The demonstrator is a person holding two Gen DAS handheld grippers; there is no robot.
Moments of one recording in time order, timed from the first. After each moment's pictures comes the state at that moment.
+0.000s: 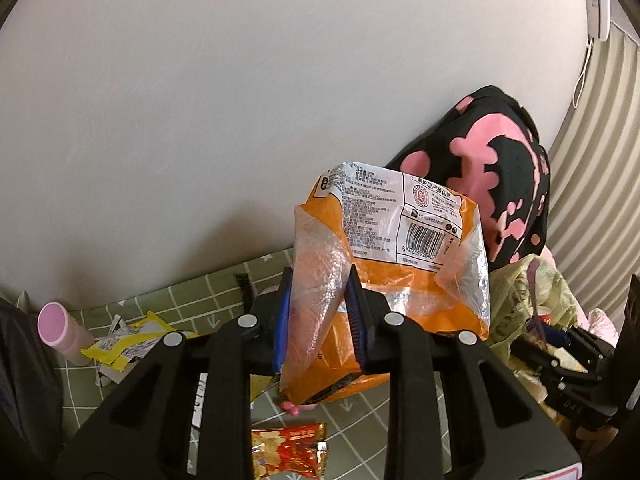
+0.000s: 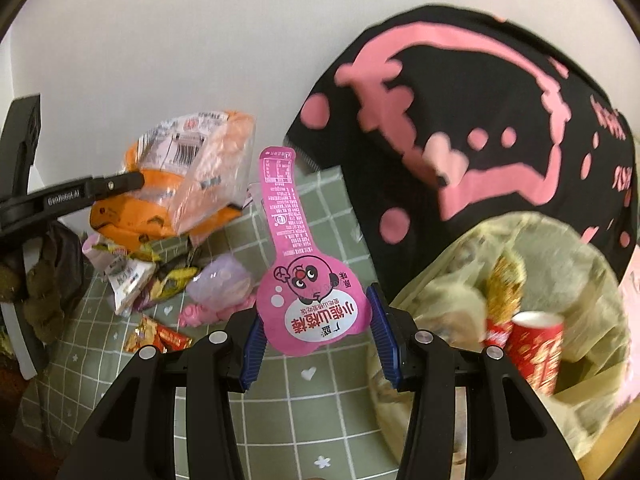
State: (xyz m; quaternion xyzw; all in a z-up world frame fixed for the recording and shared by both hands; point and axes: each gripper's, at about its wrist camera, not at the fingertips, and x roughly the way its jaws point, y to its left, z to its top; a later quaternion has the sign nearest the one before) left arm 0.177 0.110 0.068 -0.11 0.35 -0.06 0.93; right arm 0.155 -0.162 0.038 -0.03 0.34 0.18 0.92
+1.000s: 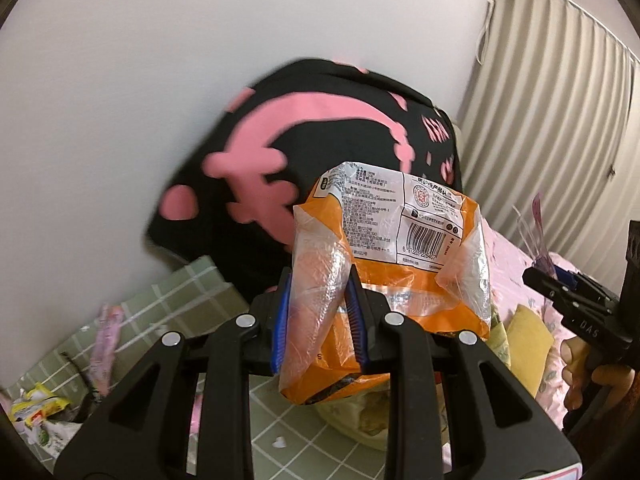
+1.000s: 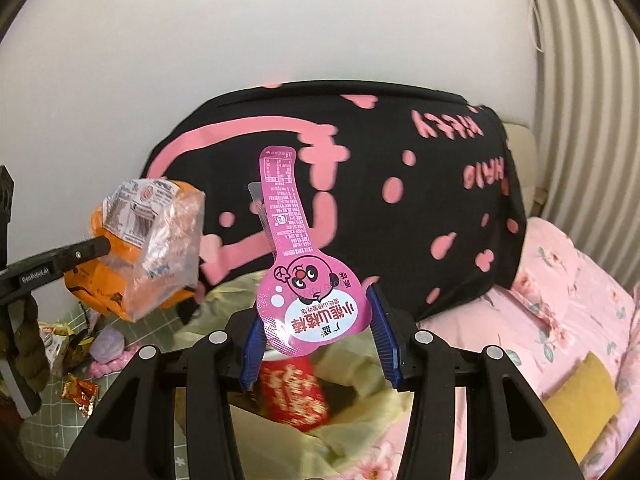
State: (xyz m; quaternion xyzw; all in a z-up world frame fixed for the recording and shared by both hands) left arm 0.215 -0.079 0.102 -0.04 0.32 -0.23 0.92; right arm 0.139 -0.355 0.098 0.04 0.27 0.00 0.96
